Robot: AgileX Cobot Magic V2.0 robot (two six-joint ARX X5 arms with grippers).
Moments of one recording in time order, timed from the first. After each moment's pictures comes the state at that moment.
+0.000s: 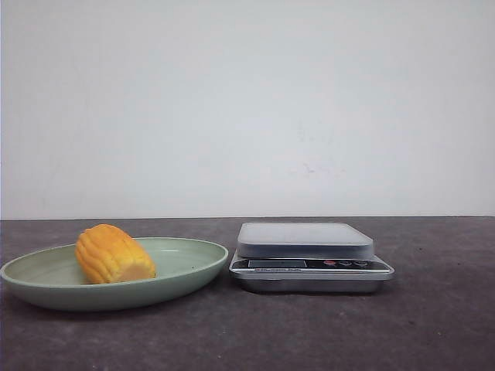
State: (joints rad) left arm -0.11 0.99 1.25 -1.02 0.44 -0.27; right arm -0.02 0.54 1.15 -0.53 -0.44 0.23
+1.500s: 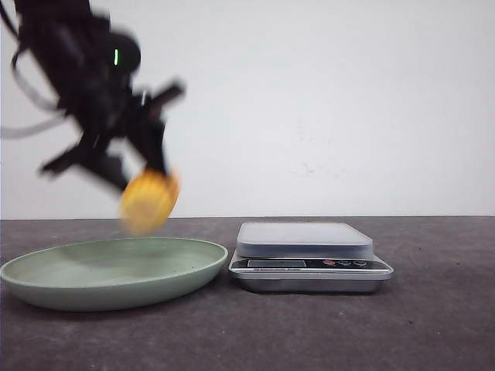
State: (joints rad) left arm -0.37 1.70 1.45 -0.80 0.51 -0.28; right arm -0.01 0.59 1.15 -0.73 -0.36 0.33
